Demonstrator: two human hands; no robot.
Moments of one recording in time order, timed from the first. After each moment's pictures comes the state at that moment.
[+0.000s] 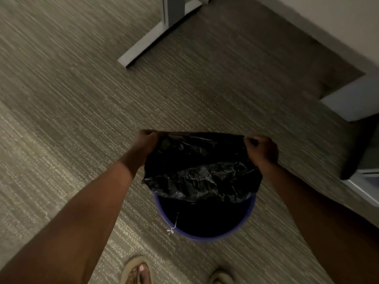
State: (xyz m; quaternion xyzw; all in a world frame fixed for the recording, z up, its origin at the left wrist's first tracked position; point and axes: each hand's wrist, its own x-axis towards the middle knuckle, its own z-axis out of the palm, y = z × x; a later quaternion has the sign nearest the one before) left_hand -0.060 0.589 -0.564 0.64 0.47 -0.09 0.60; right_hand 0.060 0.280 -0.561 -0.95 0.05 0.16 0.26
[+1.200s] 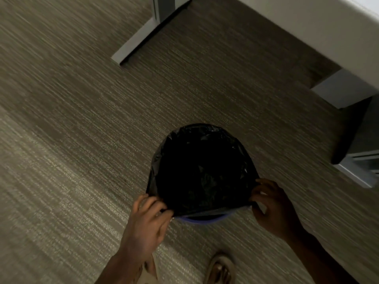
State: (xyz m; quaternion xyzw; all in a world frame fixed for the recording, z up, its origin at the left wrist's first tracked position) left_hand -0.284 0.496 -0.547 0.98 -0.01 0.02 0.20; right_hand -0.102 0.157 -0.535 -0.92 -0.31 0.13 0.18
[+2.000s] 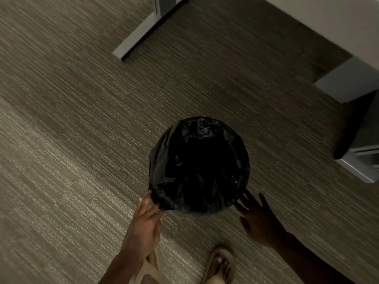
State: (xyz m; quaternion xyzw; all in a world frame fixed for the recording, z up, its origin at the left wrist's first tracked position) left_hand -0.334 0.482 -0.602 0.96 0.10 -0.10 0.25; right_hand -0.153 0.136 -0.593 -0.89 -0.39 0.25 -0.05
